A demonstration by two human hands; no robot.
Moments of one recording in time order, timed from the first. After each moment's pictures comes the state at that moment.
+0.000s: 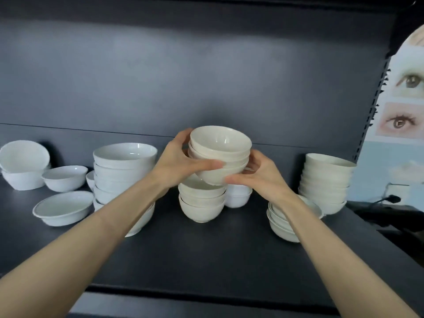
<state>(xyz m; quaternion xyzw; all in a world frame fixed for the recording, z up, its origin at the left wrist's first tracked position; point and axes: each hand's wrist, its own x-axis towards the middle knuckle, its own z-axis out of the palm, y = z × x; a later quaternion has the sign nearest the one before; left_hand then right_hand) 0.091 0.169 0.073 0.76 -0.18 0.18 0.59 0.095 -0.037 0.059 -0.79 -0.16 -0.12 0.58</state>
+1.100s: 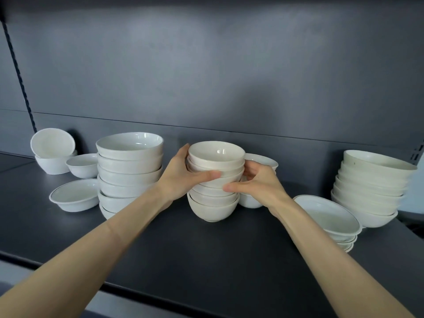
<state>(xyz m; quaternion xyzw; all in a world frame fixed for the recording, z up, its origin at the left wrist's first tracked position) 0.126 0.169 0.022 0.80 -0.08 0.17 0.57 0.156 -0.027 0.018 -0.79 -0.19 -0.03 0.58</state>
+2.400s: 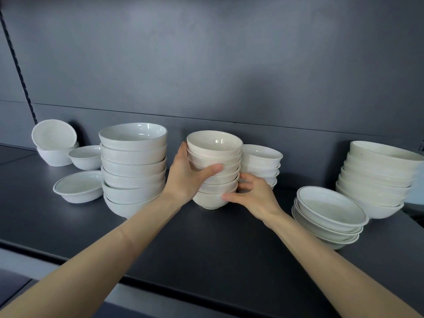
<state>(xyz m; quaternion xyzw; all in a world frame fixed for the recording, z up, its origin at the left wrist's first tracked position) 0.123 0.162 0.001 0.79 -0.05 0.26 0.56 0.152 -0.016 -0.031 -0.82 -0.17 -0.04 0.55</state>
